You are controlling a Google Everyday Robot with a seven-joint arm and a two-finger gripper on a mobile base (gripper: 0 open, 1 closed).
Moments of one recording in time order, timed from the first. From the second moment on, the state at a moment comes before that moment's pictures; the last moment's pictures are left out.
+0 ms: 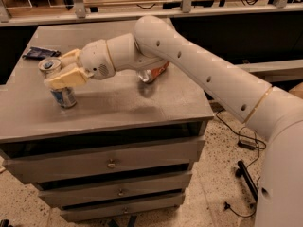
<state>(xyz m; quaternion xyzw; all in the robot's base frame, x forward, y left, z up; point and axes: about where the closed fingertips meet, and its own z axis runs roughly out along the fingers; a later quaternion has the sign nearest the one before) 0.544 0.235 0.916 -0.62 0.46 0.48 0.42</state>
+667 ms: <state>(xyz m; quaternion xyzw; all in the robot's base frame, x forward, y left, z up) 0.542 0.233 0.925 -0.62 0.47 0.47 0.42</state>
